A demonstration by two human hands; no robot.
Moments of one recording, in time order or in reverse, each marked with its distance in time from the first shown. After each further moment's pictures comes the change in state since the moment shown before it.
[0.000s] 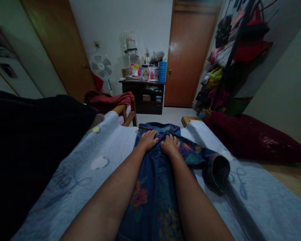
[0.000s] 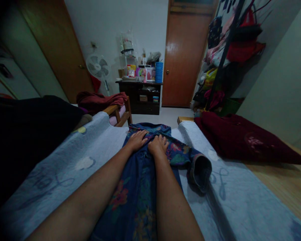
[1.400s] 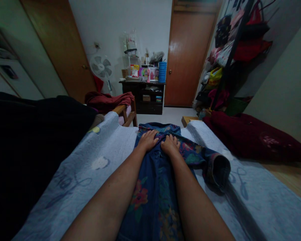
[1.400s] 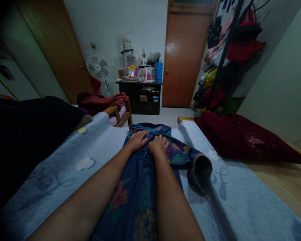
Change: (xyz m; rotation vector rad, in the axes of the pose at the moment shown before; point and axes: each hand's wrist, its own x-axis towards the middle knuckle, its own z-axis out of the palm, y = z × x) left_hand 0.000 0.000 0.000 -0.009 -0.001 0.002; right_hand -0.003 -0.002 -0.003 0.010 0.008 -0.004
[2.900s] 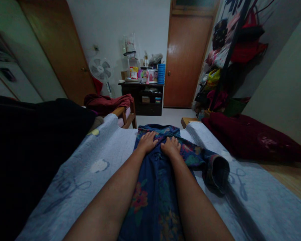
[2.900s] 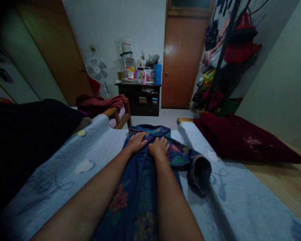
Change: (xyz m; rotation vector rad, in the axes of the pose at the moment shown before) left_hand 0.003 -0.002 0.004 0.009 0.014 -0.014; right_hand -0.004 0.001 -0.007 0.009 -0.011 0.068
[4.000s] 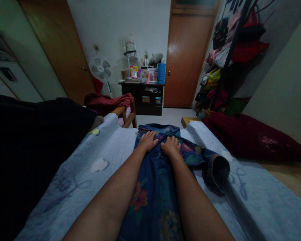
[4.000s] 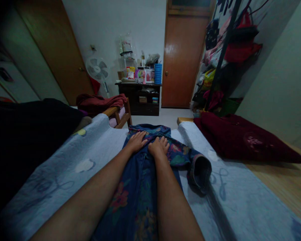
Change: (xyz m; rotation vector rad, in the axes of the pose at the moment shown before) left_hand 0.001 0.000 0.001 0.006 -0.009 -0.013; right_hand 0.002 0.000 0.003 -0.007 0.003 0.004
